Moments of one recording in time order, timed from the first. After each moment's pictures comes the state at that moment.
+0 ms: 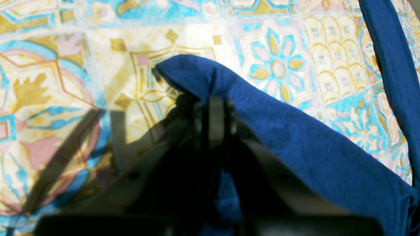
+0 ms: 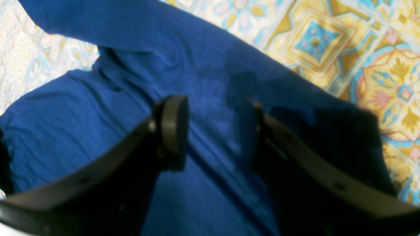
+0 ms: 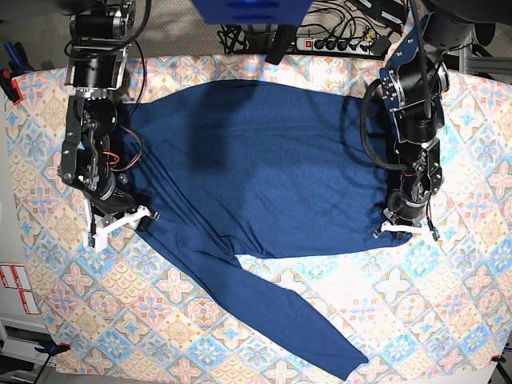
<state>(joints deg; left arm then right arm) -23.6 -8.7 -21.1 29.5 -22.6 -10.1 10.1 5.4 11.4 9.3 82.0 29.0 1.2 -47.2</state>
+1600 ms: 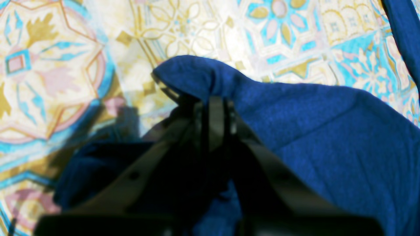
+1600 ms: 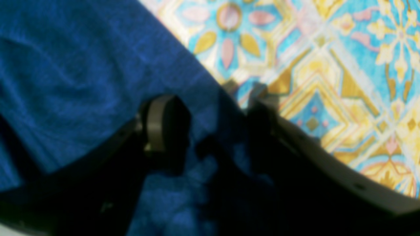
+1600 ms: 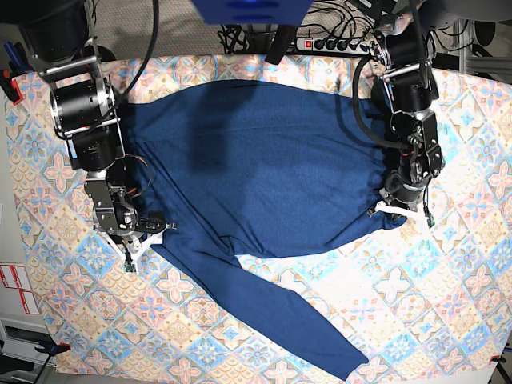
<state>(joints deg) -12.9 -8.5 -21.2 50.3 -21.8 -9.5 22.7 31.9 13.9 -17.7 28.8 17.7 2.5 -24.0</state>
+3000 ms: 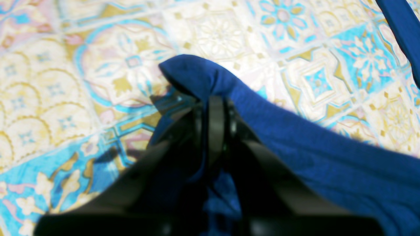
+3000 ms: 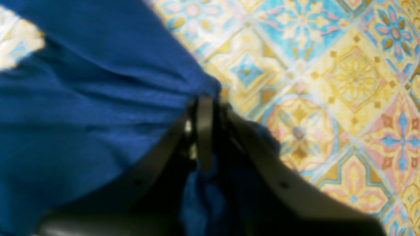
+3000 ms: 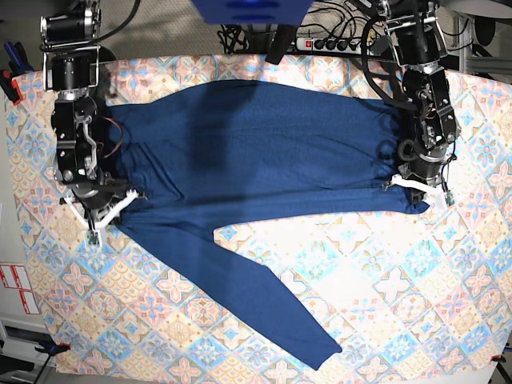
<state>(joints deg) 3.1 -10.2 -21.1 74.0 -21.7 -9.1 23.4 3.0 20.9 0.5 79.3 16.8 7.7 -35.4</state>
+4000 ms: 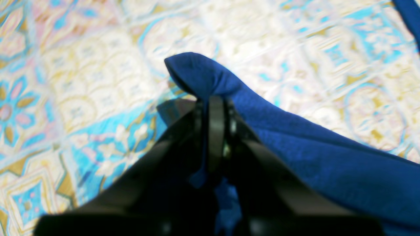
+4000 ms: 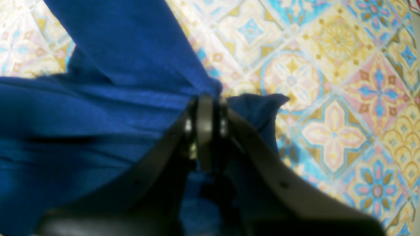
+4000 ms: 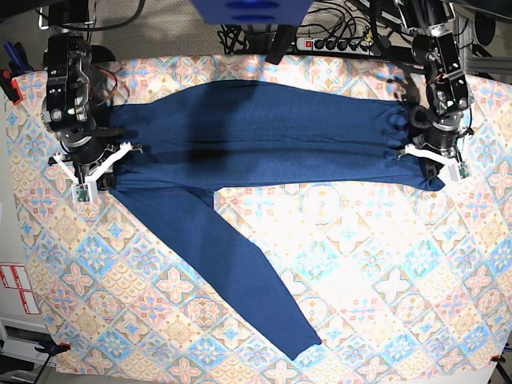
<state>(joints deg) 14.3 -11.3 -23.8 85.7 -21.8 -9.6 23.5 -16.1 20.9 7.7 101.0 17.3 7.9 -37.6</state>
